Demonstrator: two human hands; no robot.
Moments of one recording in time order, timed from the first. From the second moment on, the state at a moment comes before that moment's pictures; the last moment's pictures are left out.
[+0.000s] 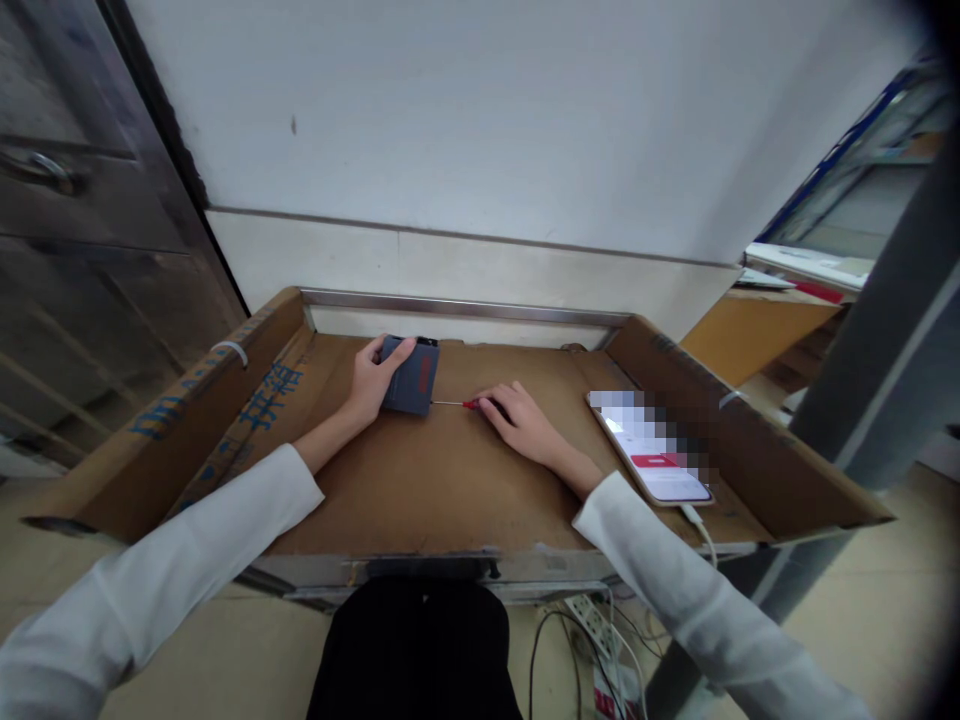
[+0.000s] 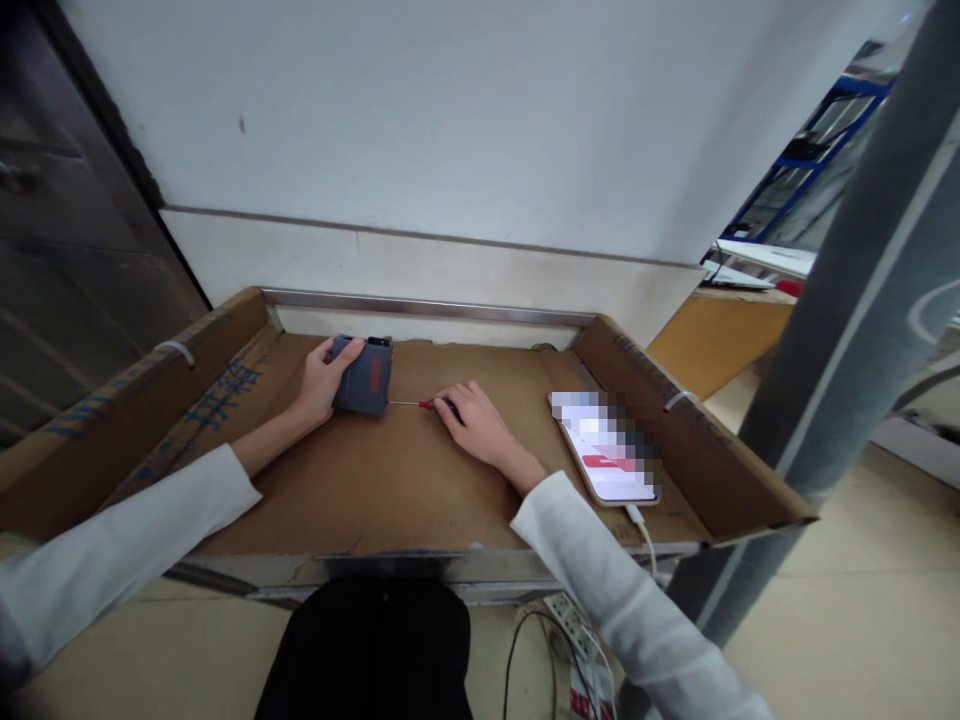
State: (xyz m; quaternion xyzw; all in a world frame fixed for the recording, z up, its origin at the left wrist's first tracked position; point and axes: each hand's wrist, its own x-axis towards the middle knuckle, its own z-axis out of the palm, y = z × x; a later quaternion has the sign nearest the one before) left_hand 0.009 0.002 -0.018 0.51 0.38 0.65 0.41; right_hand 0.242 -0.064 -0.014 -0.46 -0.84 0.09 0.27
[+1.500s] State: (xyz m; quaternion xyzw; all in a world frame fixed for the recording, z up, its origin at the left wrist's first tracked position) left_hand 0.010 0.002 -0.017 0.48 0.39 0.66 0.42; right_hand 0.248 -0.061 -0.016 -0.44 -0.82 0.12 0.34
